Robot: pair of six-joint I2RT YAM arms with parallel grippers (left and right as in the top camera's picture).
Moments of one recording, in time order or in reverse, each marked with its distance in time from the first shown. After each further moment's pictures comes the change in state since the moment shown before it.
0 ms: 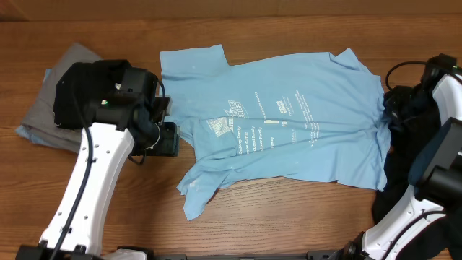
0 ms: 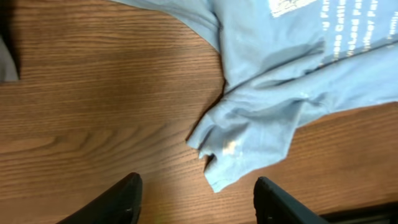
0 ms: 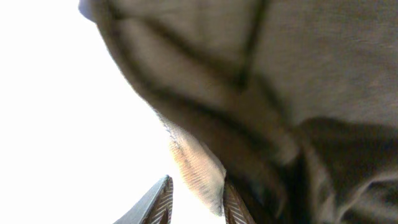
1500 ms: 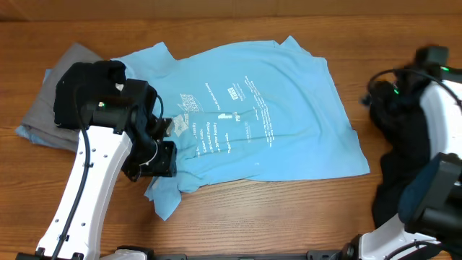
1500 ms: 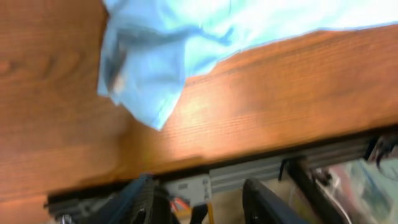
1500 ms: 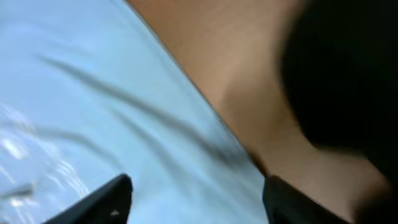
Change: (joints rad) left arm 0.000 -0.028 0.014 -0.238 0.081 0.048; right arm 0.179 -0.269 -0.140 0.138 -0.086 -0.170
